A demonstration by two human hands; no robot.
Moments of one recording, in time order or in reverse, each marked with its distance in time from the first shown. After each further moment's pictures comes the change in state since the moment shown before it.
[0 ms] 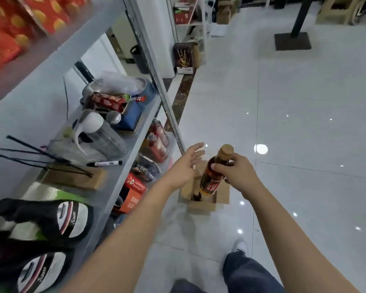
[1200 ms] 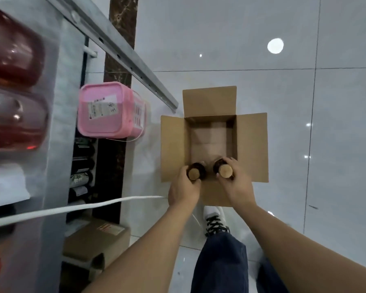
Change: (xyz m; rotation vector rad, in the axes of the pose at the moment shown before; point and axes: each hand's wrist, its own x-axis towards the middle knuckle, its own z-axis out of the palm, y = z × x) left_hand 0.363 -0.565 0.058 0.555 0.225 -0.732; right_hand 0.381 0.558 0.220 -0.093 0.042 0.229
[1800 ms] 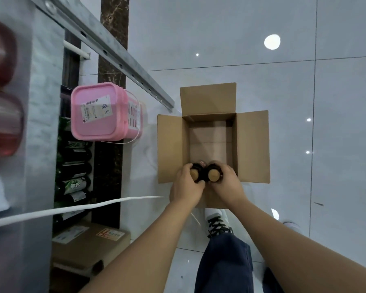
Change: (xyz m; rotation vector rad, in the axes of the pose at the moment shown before) left_hand 0.018 -0.001 0.012 0.034 -0.093 0.071; right_hand 0.020 0.026 0.035 -0.109 -0.141 0.147
